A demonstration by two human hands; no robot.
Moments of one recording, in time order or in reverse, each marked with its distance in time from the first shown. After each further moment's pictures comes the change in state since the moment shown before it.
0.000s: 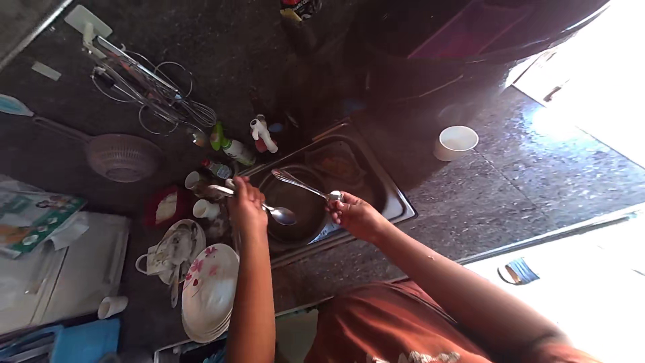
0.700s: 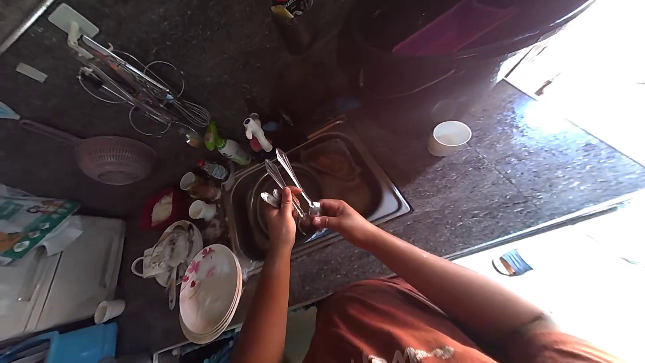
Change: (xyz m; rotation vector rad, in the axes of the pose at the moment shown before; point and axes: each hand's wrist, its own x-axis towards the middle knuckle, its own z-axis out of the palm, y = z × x) left_hand -0.063 -0.022 0.020 0.142 -0.367 0.017; right_hand -0.006 0.001 0.034 -0.507 -0.143 -0.069
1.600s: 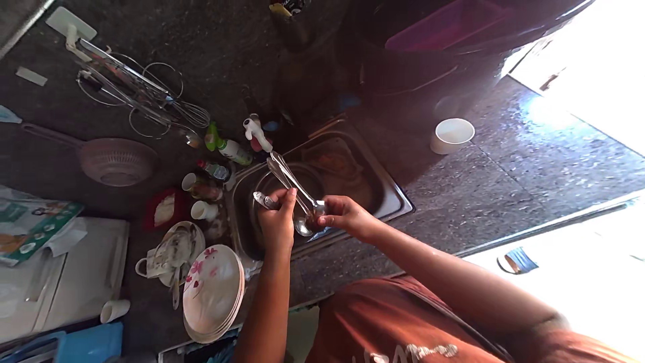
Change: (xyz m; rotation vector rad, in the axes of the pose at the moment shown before) left_hand 0.001 0.016 0.003 0.105 0.151 0.007; right_hand -0.001 -0.009 -0.010 -0.049 -0.052 -0.035
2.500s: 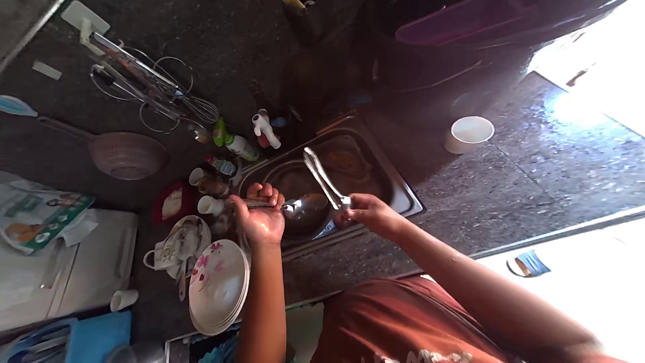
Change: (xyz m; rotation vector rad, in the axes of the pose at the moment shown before) left_hand 0.027 -0.009 -0.036 -0.714 -0.003 -0.181; right_hand -0.014 0.023 -0.038 0.103 0.042 0.059
